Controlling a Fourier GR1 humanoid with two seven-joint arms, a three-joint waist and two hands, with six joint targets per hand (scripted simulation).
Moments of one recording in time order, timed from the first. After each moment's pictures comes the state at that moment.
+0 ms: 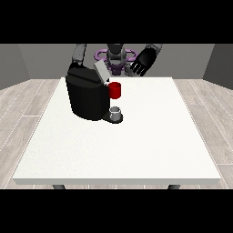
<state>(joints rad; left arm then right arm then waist) -0.96 0.36 0.00 -0.76 -0.72 -0.40 -0.14 -0.29 -0.03 0.00 -1.16 0.19 -0.17 -0.04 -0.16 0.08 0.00</state>
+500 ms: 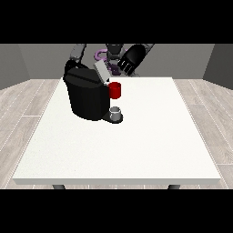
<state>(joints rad) -1.10 0.39 0.08 -0.72 -0.70 -0.41 -0.06 -0.33 -0.02 0.03 -1.25 0.19 -0.16 -0.03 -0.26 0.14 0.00</state>
